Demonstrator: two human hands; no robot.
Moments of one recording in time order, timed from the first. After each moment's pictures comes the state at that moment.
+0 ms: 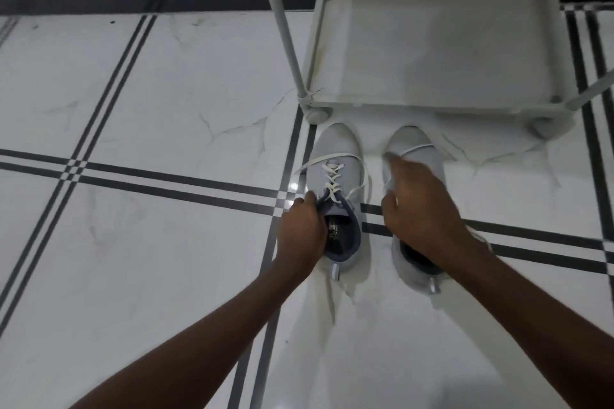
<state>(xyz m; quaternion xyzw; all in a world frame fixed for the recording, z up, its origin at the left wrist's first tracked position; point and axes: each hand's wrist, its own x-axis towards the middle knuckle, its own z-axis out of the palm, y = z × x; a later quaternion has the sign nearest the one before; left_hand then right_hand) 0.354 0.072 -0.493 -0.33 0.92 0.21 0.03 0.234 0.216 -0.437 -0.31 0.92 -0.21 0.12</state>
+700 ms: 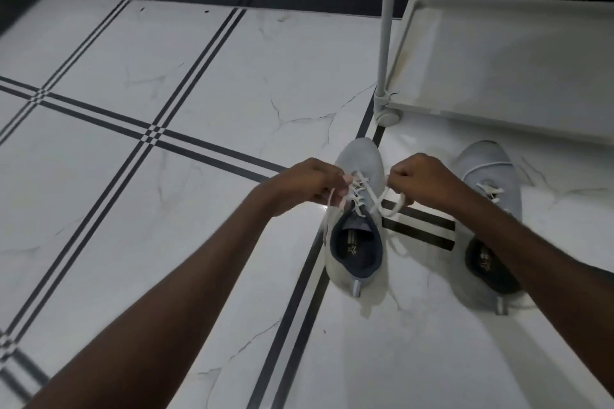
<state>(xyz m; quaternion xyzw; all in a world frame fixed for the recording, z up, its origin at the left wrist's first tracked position) 0.392 -0.041 -0.412 -0.29 0.72 0.61 0.17 0.231 0.123 -0.449 -0.37 0.83 -0.28 0.32</state>
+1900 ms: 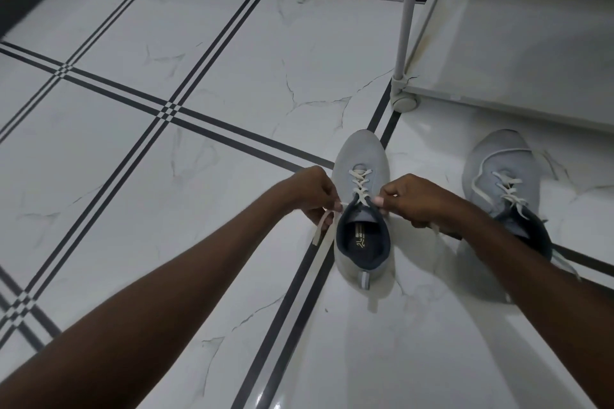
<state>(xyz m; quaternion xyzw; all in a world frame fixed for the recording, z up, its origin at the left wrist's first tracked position) 0.417 -0.028 -0.449 -0.37 0.77 0.47 0.24 0.268 0.136 -0.474 -0.32 0.74 -0.29 0.51</state>
